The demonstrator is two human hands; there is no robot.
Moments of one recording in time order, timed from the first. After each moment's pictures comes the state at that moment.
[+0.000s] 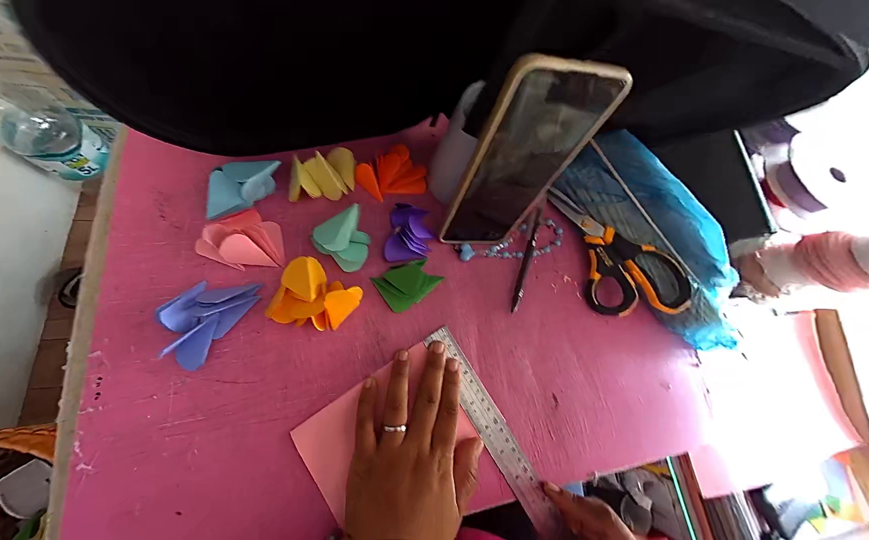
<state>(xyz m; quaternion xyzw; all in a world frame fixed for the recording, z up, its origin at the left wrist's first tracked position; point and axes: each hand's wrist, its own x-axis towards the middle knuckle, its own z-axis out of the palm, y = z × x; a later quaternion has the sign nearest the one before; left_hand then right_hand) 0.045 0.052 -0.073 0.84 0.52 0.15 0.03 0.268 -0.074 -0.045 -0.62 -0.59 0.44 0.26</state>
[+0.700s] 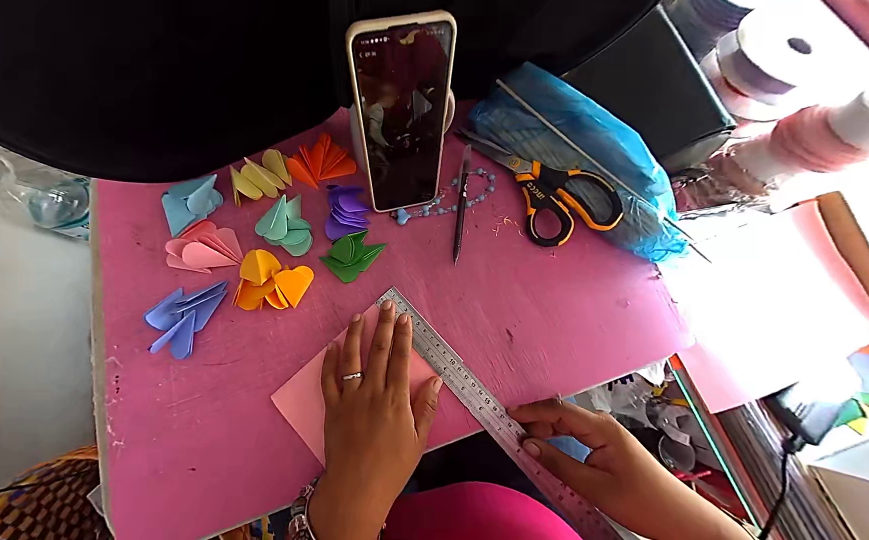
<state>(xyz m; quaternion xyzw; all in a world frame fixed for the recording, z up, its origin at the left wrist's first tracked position) 0.045 0.055 -0.070 0.85 0.50 0.15 0.03 0.290 -0.054 -0.073 -0.52 -0.58 0.48 0.40</state>
